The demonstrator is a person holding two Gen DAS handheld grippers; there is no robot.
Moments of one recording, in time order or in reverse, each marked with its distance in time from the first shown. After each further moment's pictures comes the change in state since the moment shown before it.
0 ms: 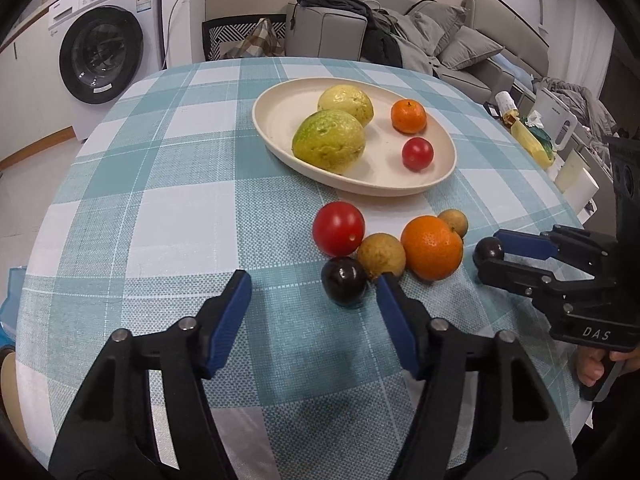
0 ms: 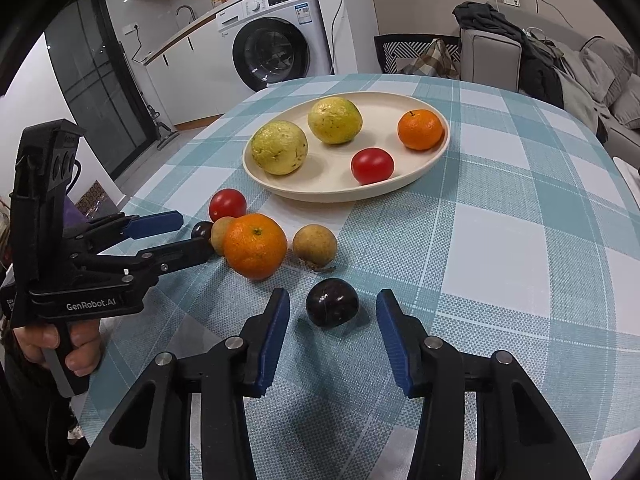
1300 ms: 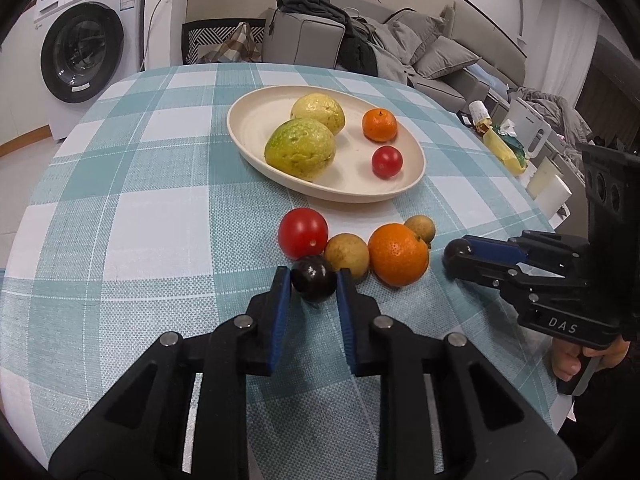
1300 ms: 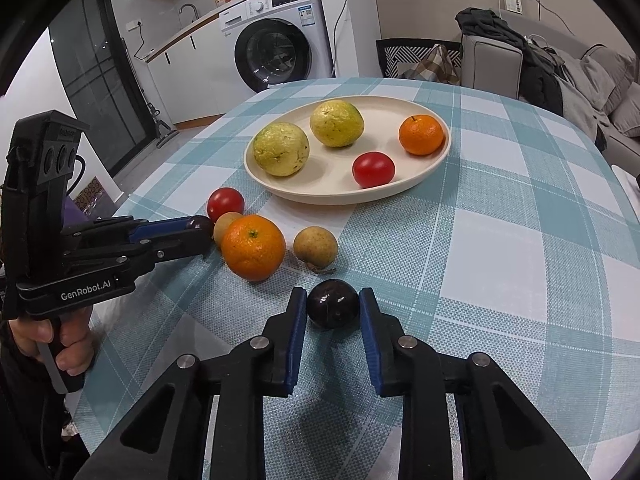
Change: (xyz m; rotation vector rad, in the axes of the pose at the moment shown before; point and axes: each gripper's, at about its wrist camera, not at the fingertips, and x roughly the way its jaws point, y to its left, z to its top) left arm -0.008 0.001 0.001 -0.005 -0.029 -0.113; right arm 0.000 0.002 0.000 -0.023 -0.014 -0.017
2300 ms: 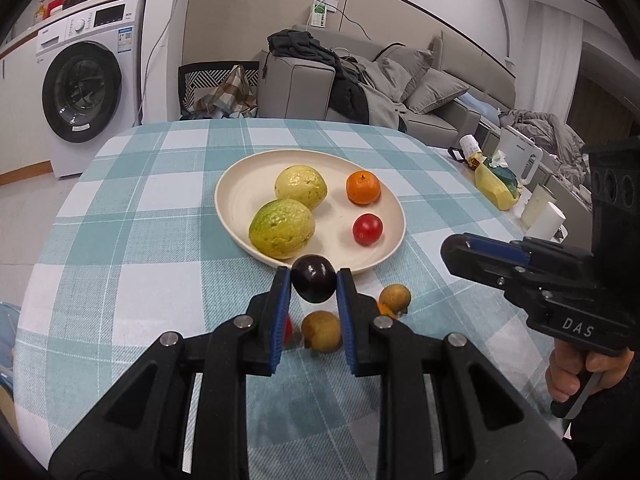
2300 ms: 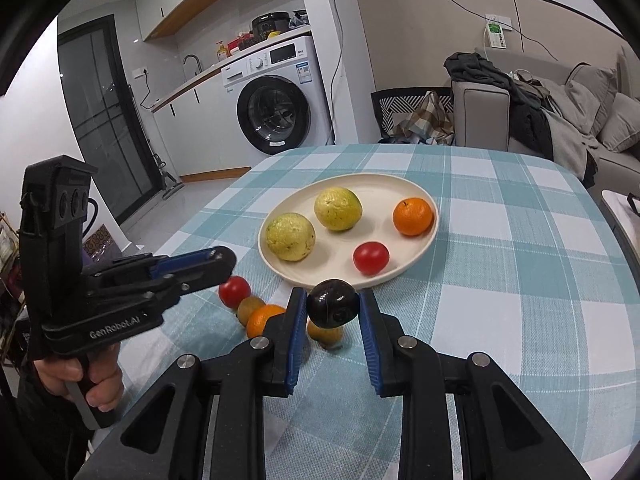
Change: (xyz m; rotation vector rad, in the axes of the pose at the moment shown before) left arm -0.021 -0.021 0.033 0.035 -0.151 0.001; right arm -0.035 0.002 0.030 0.034 -0.201 0.015
